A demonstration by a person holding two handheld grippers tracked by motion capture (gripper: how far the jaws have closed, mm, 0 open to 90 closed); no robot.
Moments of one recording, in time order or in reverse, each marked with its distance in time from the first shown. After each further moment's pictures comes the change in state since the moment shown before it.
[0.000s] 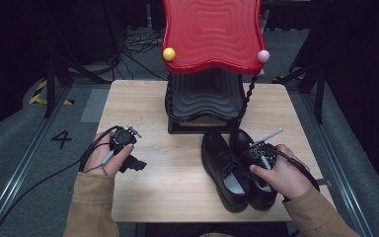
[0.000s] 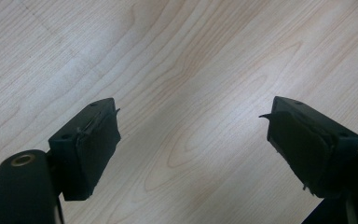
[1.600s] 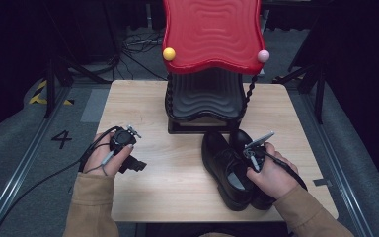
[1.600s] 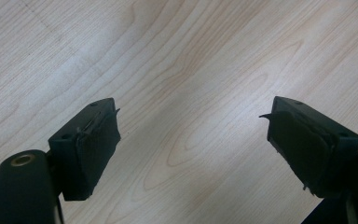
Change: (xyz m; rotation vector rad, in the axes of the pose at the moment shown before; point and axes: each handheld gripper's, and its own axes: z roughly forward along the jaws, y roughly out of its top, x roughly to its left) left arm 0.001 -0.002 0.000 -0.003 -0.001 -0.001; right arm 0.002 0.007 0.024 0.055 -0.156 0.183
